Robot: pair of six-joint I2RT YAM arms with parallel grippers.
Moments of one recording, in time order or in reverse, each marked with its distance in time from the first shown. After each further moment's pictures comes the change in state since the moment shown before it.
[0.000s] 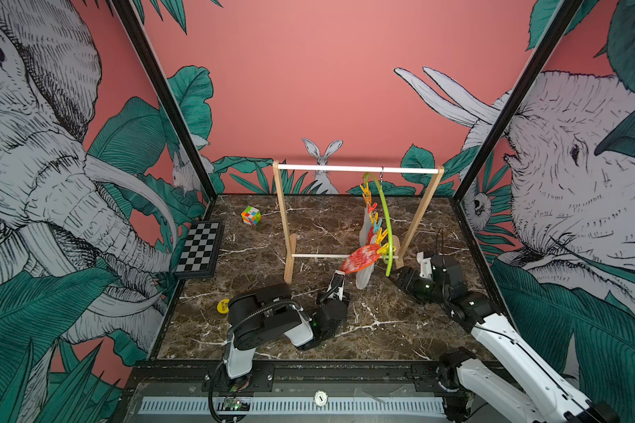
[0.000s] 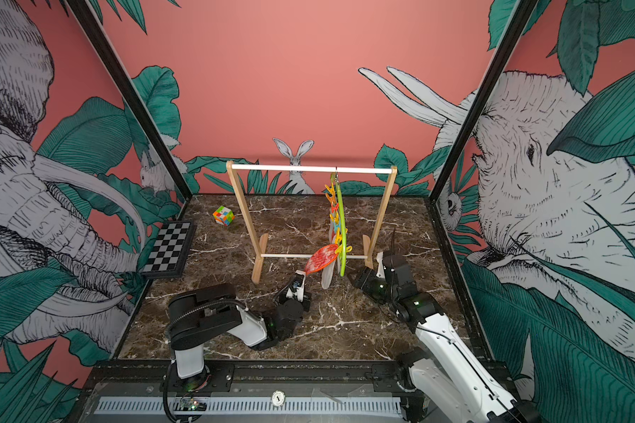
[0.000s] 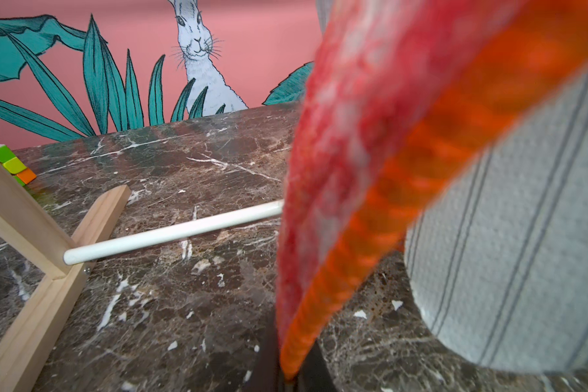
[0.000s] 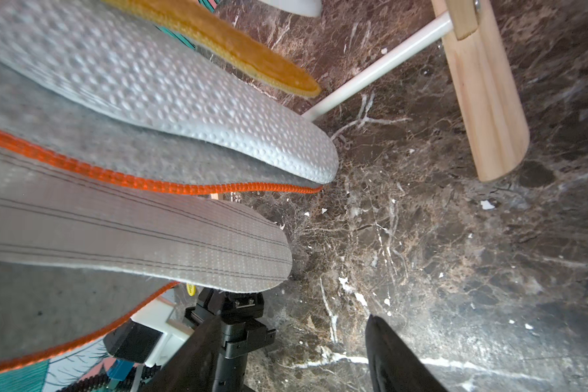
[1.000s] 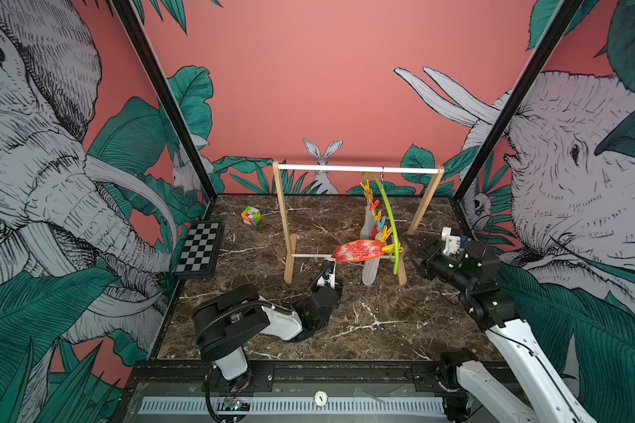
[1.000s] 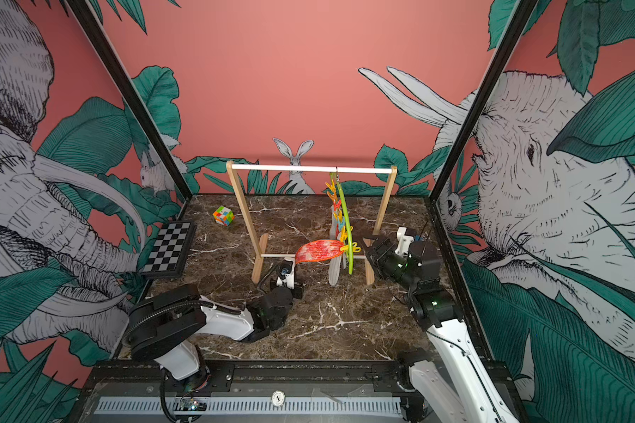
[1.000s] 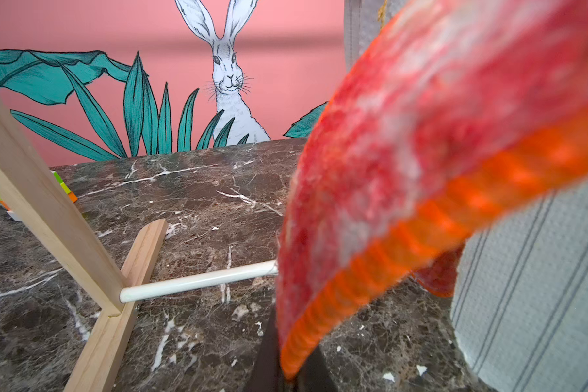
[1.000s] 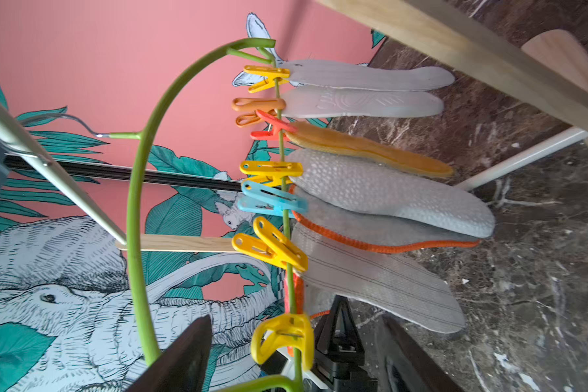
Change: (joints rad) left arm 0.084 -0.223 -0.013 -0.138 0.039 0.023; right arm -0.131 -0.044 0.167 0.195 -0.113 0.262
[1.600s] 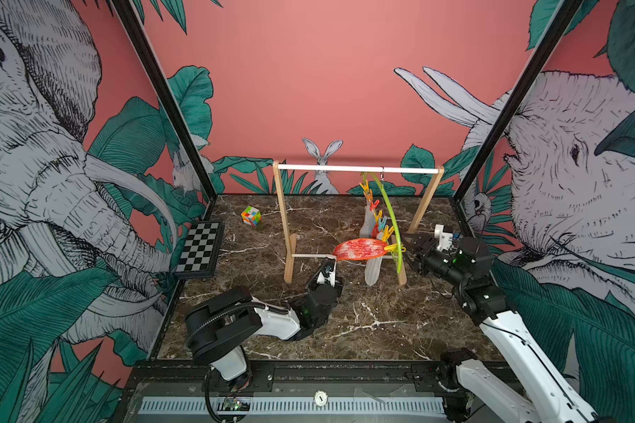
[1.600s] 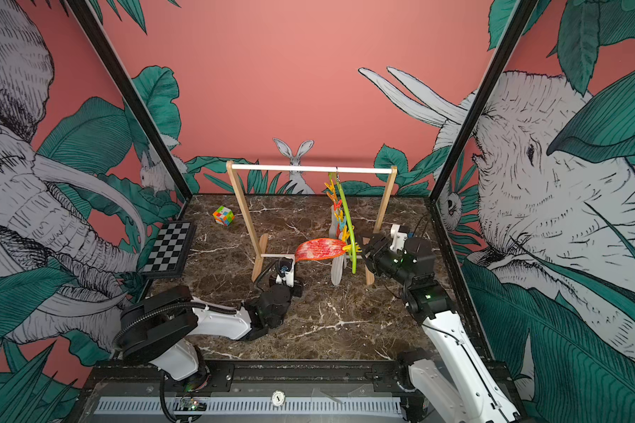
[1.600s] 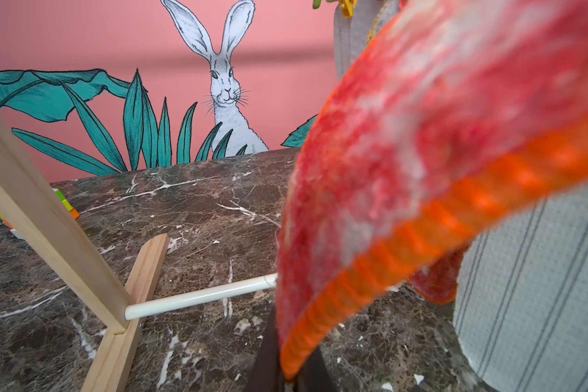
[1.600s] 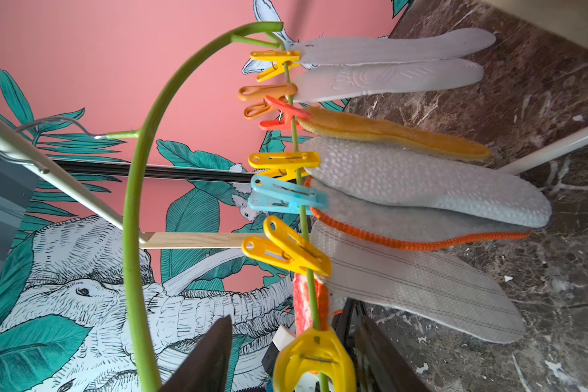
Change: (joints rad) left arm 0.005 -0.043 0.010 -0.023 0.019 0.036; right arm 0.024 0.056 -0.024 0.114 -0.040 0.080
